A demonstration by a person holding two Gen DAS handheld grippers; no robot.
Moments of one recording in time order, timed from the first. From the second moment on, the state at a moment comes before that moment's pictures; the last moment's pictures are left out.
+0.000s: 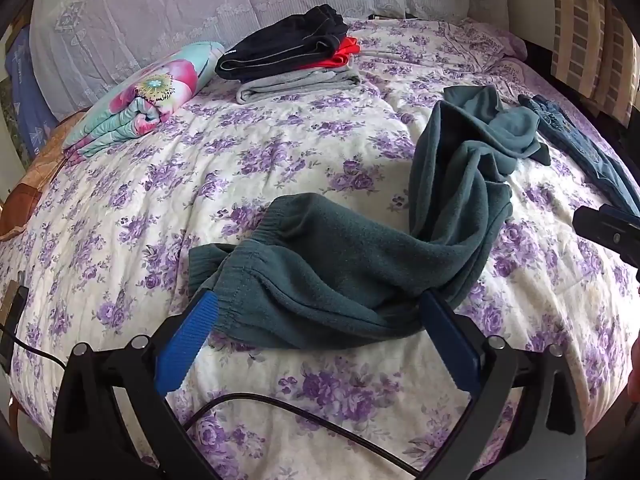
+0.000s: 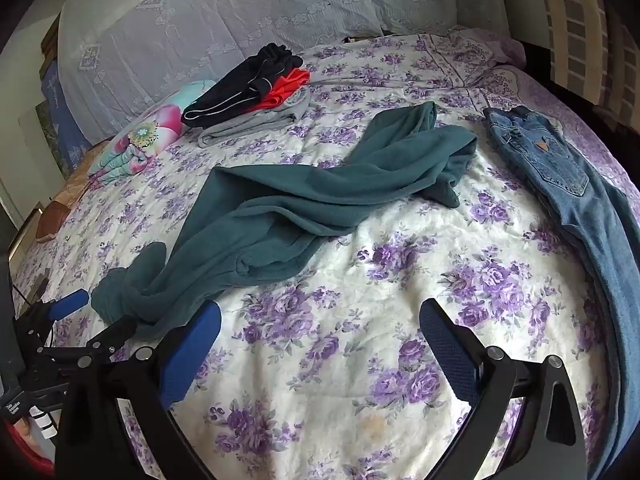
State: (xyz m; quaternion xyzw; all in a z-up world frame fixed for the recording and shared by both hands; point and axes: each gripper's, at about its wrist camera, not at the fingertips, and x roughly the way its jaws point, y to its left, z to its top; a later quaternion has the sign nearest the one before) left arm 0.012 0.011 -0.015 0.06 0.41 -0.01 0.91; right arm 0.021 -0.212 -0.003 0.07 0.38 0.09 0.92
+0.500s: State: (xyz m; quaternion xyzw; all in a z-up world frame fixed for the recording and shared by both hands) left arm 0.016 0.014 -0.017 0.06 0.41 -0.01 0.91; right arm 0.023 -0.218 -0.005 0.07 0.37 0.09 0.92
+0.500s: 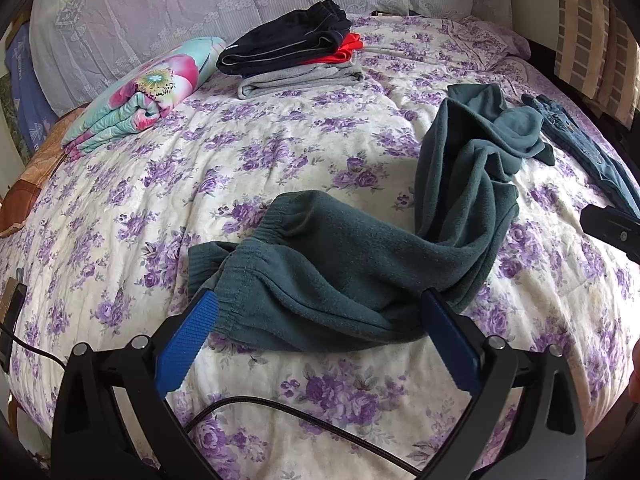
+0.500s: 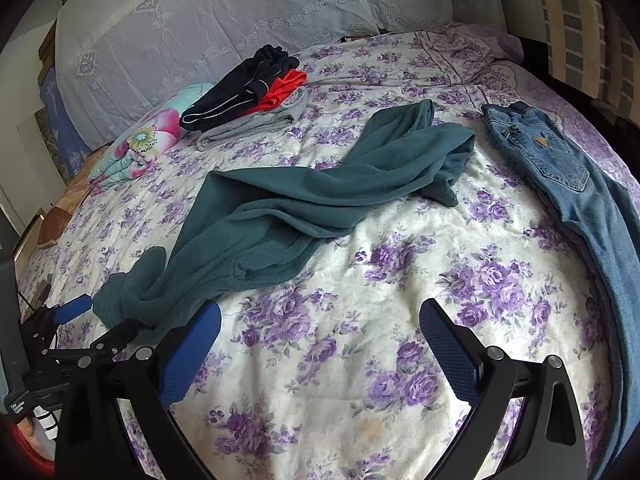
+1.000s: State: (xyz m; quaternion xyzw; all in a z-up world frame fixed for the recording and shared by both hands) left arm 0.017 0.012 -0.022 0.06 0.42 -0.01 0.91; right arm 0.025 -0.217 -0.005 0.07 0.38 0.08 0.92
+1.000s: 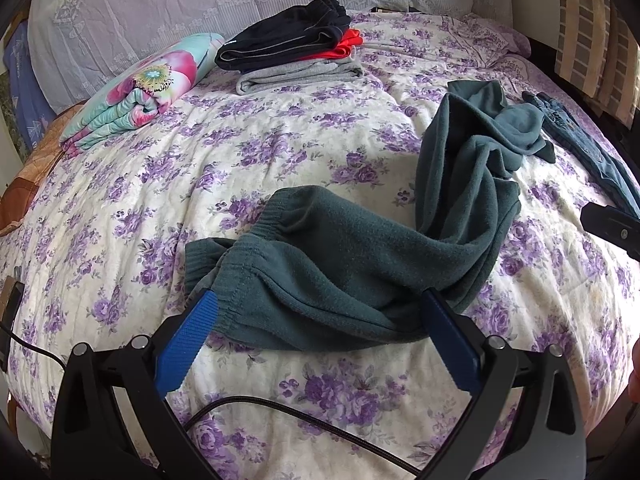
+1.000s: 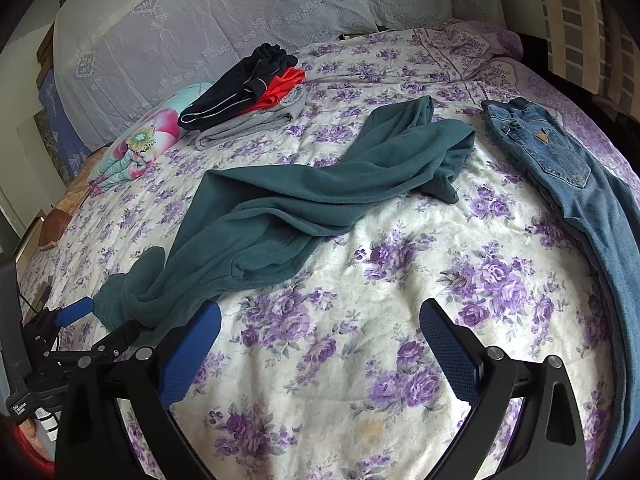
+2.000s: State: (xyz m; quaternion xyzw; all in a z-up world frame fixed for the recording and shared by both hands) left arm 0.027 0.011 -0.035 0.05 0.44 -0.02 0.90; right arm 0.031 -0.224 -0.019 0.09 0.41 0.08 0.91
